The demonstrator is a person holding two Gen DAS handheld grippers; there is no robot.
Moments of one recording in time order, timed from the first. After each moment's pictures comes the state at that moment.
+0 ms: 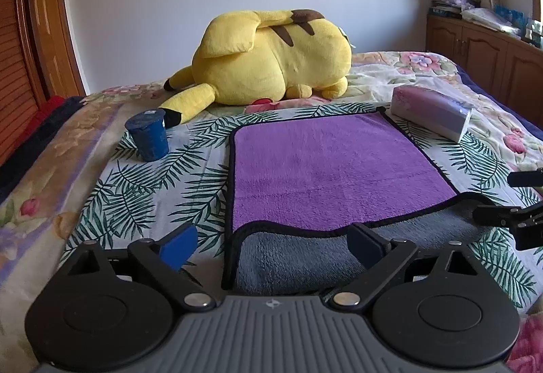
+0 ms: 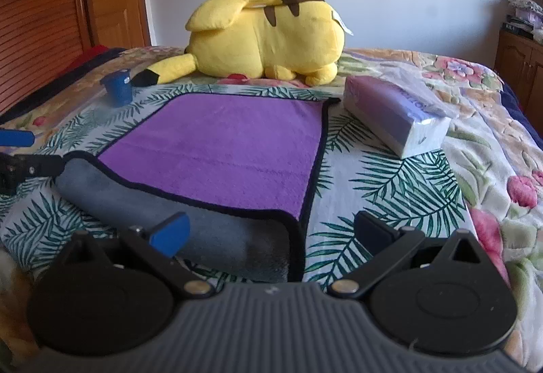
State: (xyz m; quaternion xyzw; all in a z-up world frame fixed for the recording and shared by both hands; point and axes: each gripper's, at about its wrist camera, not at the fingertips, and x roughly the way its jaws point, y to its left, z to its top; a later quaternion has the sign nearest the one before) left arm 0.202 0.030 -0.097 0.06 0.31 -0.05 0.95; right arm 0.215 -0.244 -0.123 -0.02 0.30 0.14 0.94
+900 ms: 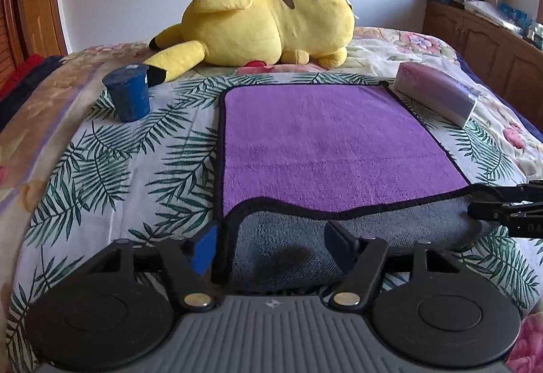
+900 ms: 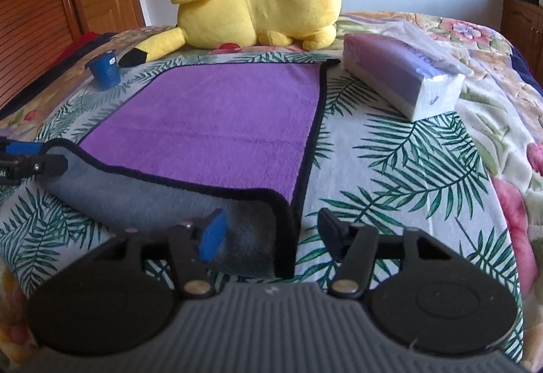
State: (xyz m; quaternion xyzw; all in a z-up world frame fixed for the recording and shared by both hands) left arm 0.234 0.046 -0.124 0.03 0.37 -0.08 0.93; right arm 0.241 -0.254 -0.149 0.00 0.35 0.15 0.92
